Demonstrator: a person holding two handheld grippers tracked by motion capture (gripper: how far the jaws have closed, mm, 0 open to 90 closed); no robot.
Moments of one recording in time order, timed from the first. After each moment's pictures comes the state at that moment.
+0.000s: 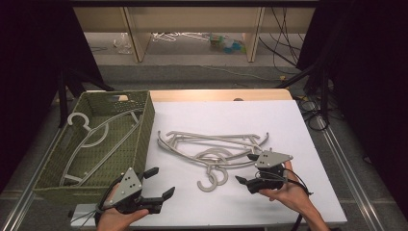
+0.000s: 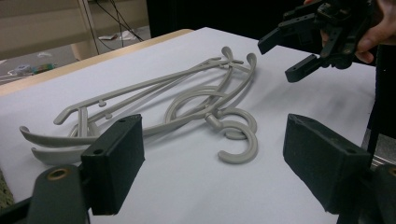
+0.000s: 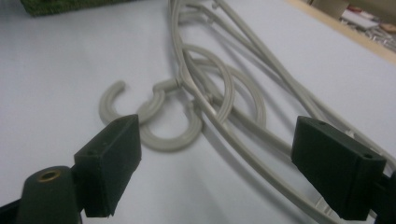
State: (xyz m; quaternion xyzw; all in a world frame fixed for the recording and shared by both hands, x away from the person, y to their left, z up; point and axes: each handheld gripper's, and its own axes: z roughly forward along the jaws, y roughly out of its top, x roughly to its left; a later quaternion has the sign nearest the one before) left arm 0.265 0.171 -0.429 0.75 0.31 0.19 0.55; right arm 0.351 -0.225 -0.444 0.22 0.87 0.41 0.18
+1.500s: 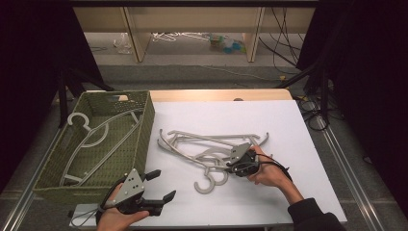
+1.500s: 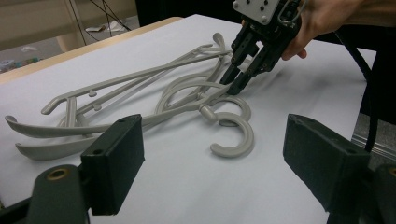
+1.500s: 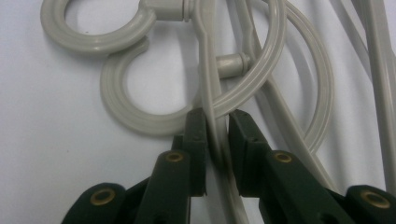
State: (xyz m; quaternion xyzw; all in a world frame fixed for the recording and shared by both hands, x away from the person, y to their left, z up) left arm 0.269 0.170 -0.434 0.77 0.29 0.18 0.54; right arm 0.411 -0.177 -0.475 0.07 0.95 0.28 0.11
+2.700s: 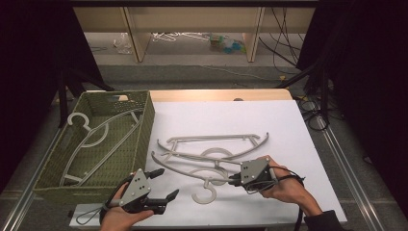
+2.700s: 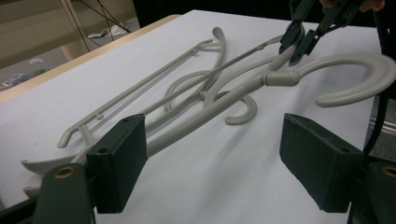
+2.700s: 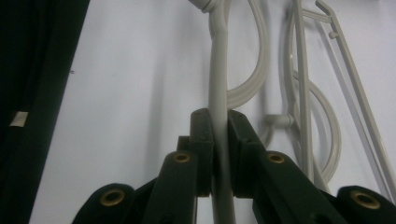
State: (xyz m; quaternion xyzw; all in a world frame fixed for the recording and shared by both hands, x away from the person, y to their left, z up) left arm 0.273 0.156 -0.438 0.79 0.25 0.20 0.51; right arm 0.345 -0.191 -0.424 -0.04 0.94 0.33 0.12
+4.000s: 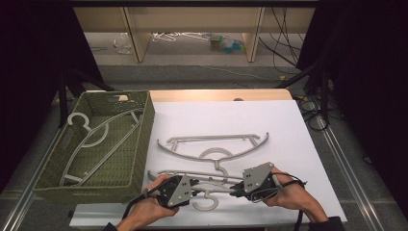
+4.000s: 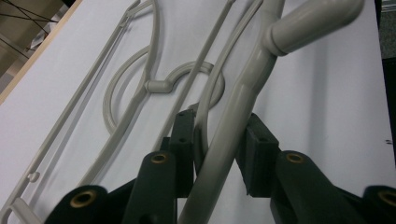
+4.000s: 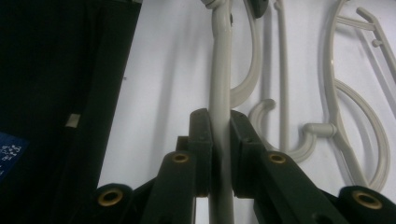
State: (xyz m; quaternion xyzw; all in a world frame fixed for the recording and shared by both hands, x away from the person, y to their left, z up) left arm 0.300 0.088 -0.454 0.89 0.07 0.21 0.39; right arm 0.329 -0.195 -0.424 -0.06 0.93 0.34 0.07
